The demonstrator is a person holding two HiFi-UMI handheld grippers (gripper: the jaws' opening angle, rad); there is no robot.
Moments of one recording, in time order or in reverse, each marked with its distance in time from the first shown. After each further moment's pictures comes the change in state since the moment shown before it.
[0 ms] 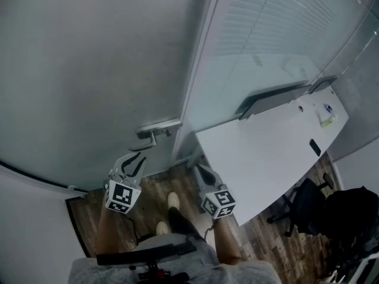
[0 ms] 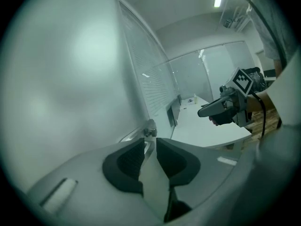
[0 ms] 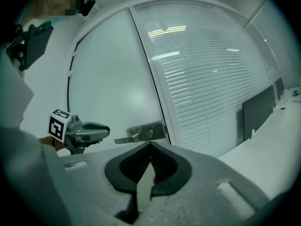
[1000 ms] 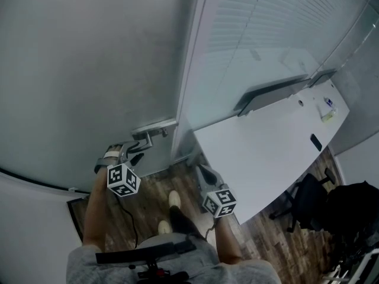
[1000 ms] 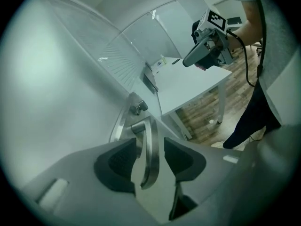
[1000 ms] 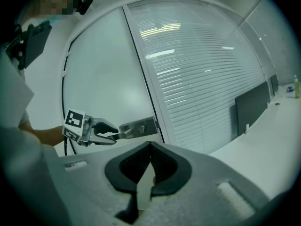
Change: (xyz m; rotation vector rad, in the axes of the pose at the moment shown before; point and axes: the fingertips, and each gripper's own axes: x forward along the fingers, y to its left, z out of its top) left arm 0.056 0.009 -0.053 0.567 0.334 -0.185; right arm -0.003 -0.023 -0.016 0.037 0.026 -0.046
